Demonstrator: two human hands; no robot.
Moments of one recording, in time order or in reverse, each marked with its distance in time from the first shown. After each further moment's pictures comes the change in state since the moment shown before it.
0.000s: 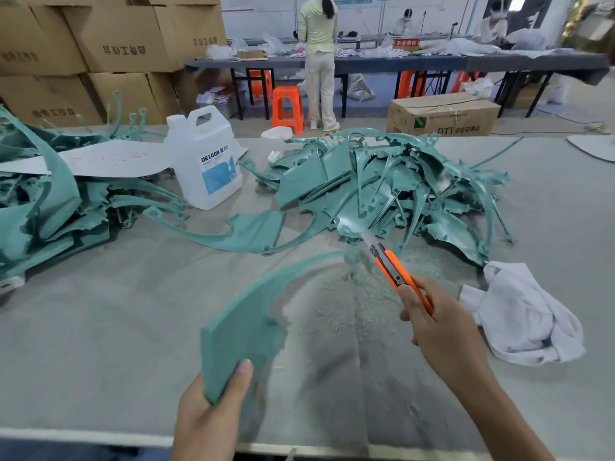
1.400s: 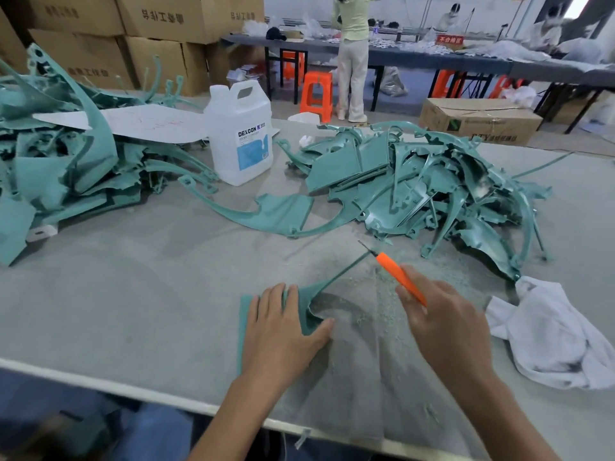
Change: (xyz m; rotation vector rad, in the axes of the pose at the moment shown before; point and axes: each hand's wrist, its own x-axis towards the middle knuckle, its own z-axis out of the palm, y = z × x) left_hand 0.072 -0.036 0.061 1.166 -0.167 0.508; right_hand 0.009 -0.023 0.024 -0.403 0.116 -0.309
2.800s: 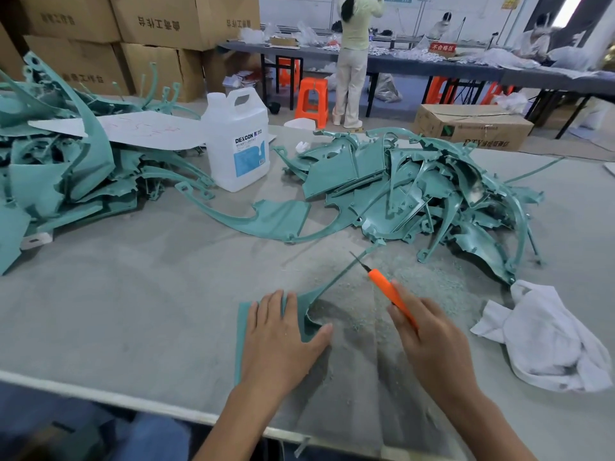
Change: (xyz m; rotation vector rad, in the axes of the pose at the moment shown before) left_hand 0.001 -0.002 0.006 -0.012 -0.010 0.005; right_hand -0.020 0.012 0.023 0.155 -0.067 -0.043
